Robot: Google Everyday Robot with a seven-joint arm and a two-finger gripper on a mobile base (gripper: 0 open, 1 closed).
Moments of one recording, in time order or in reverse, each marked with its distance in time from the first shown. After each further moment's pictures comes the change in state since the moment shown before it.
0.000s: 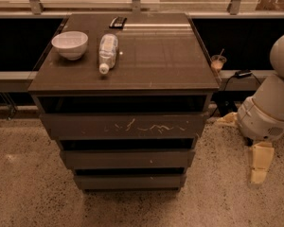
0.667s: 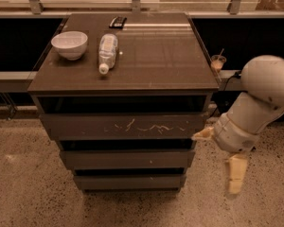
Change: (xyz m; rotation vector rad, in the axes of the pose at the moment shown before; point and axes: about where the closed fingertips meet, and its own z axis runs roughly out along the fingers) arm -0.027 0.000 0.060 -0.107 -0.094 -0.114
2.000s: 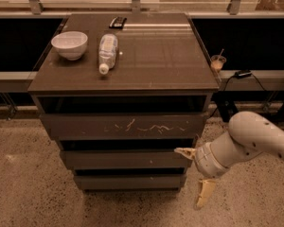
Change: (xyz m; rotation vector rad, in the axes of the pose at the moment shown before) arm 0.006 -0.052 0.123 0.202 -0.216 -0.067
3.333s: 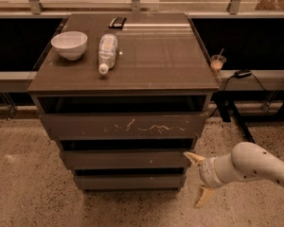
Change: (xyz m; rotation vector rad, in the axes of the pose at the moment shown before) arm 0.098 -0.030 0.062 0.238 0.065 -0.016
